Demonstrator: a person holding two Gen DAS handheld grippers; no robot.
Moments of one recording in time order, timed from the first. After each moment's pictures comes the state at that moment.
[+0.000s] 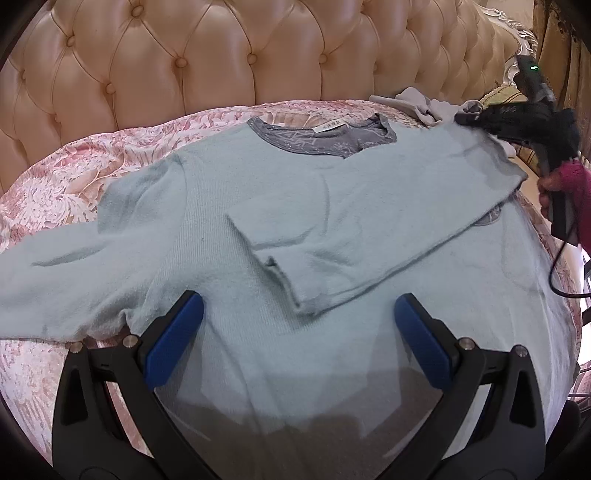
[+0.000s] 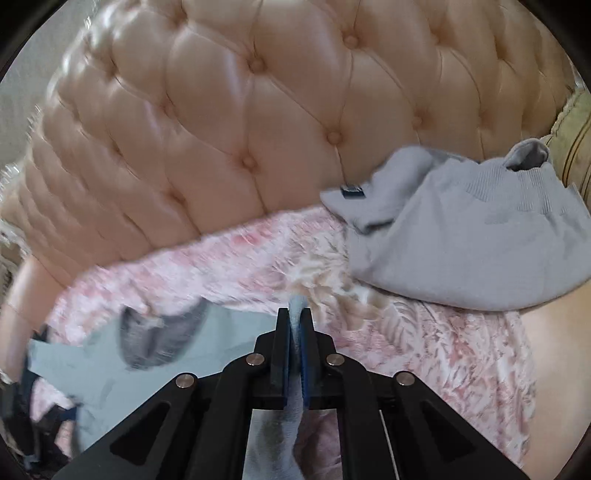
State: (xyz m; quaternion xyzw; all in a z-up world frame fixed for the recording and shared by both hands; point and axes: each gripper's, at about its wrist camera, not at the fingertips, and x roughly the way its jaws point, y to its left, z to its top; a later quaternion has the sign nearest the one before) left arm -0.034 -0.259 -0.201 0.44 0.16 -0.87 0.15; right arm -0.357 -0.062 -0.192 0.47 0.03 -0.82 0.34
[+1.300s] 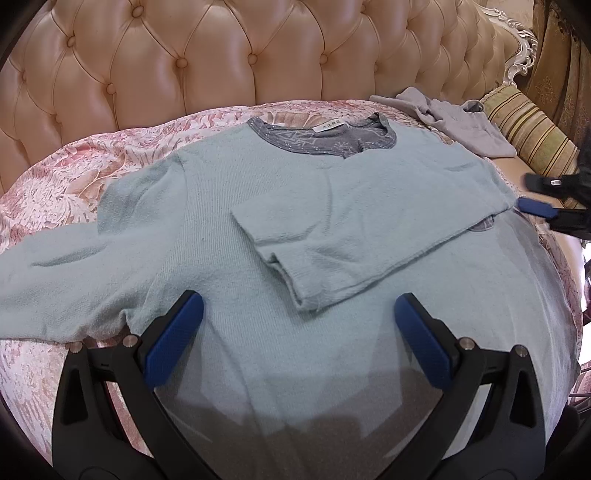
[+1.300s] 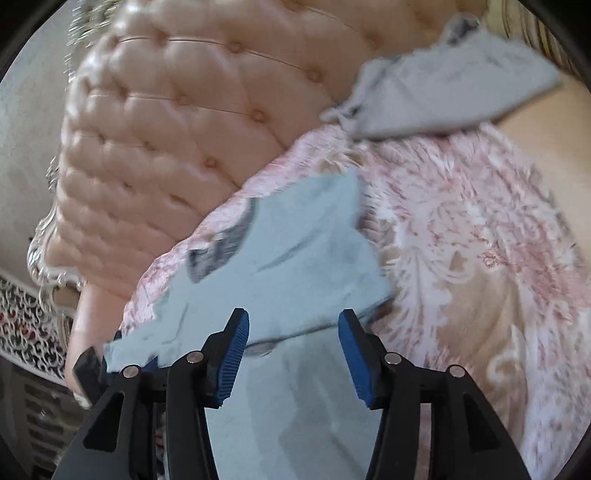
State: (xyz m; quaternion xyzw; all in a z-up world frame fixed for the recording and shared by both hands) left arm -0.036 -0.258 -0.202 0.43 0.16 -0.87 0.15; right arm -0.234 0.021 -0.178 0.52 -0.14 -0.75 0.38
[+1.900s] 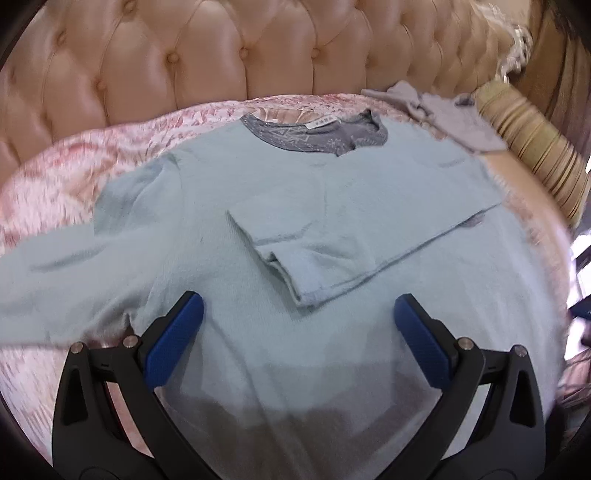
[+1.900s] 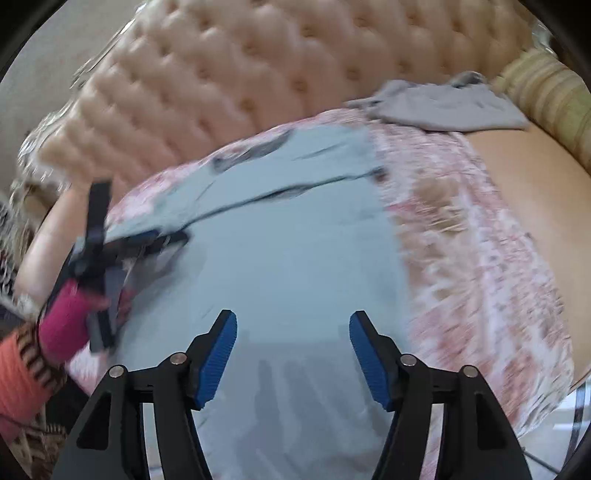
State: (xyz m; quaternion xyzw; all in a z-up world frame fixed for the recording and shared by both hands) left arm -0.027 -0.264 -0.188 0.44 0.20 -0.87 0.13; right arm -0.065 0.064 -0.162 0.49 0.04 -0.79 0.37
